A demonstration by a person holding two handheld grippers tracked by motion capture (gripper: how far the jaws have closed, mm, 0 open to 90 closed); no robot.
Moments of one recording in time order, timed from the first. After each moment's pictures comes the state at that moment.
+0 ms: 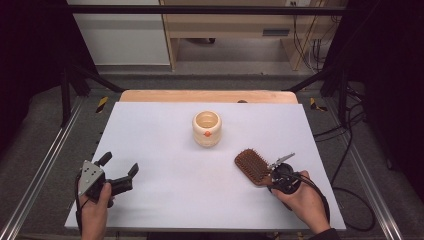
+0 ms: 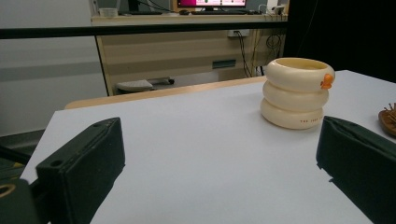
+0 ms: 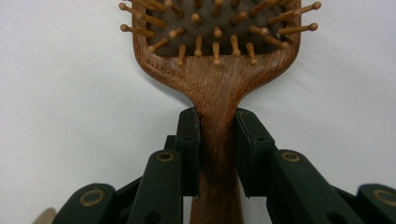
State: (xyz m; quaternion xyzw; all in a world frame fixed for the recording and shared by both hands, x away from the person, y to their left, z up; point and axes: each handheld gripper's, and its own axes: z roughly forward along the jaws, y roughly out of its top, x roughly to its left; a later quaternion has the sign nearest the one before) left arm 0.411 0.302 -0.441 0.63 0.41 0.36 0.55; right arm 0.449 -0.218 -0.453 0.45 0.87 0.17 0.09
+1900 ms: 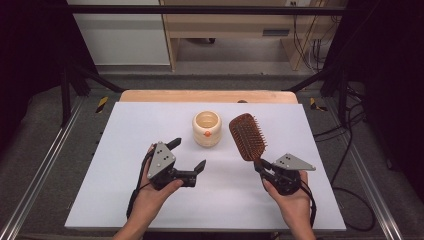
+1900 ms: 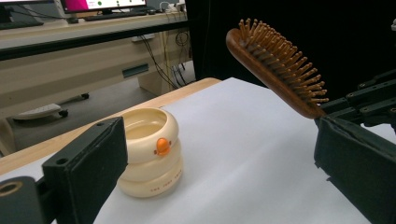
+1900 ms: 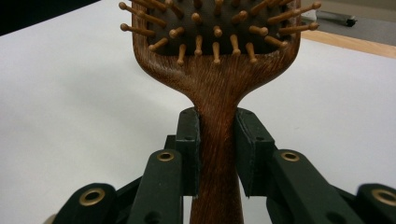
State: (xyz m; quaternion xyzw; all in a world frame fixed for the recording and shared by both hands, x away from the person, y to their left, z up) left arm 0.424 0.135 -0.373 0.72 0.28 0.27 0.57; right arm 0.421 -0.200 -0.419 0.41 0.75 0.46 0.23
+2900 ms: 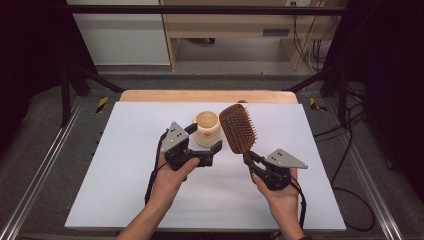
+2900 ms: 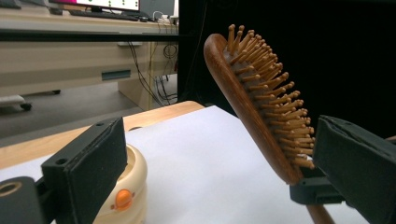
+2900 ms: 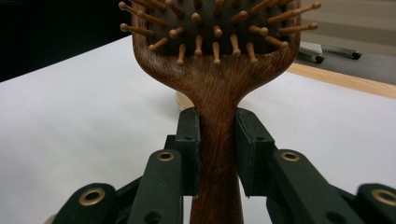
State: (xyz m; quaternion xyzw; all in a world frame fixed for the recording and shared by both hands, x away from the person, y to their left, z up) left arm 0.460 0.100 -0.353 0.68 0.32 0.20 0.62; right arm 0.426 -0.172 -0.406 0.39 0.72 0.52 0.25
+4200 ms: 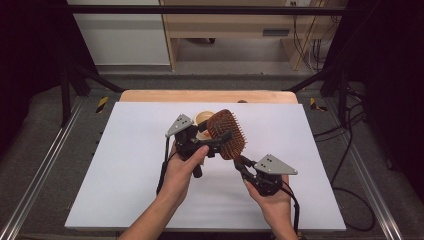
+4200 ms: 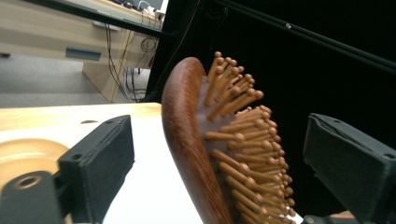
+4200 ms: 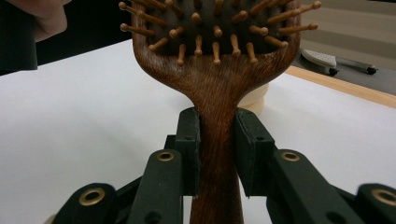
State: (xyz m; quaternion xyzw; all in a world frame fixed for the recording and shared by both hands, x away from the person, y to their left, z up) left arm 0.481 0.080 -0.347 0.64 0.37 0.09 0.66; right arm 0.416 -0.151 -0.411 0.35 0.74 0.52 0.25
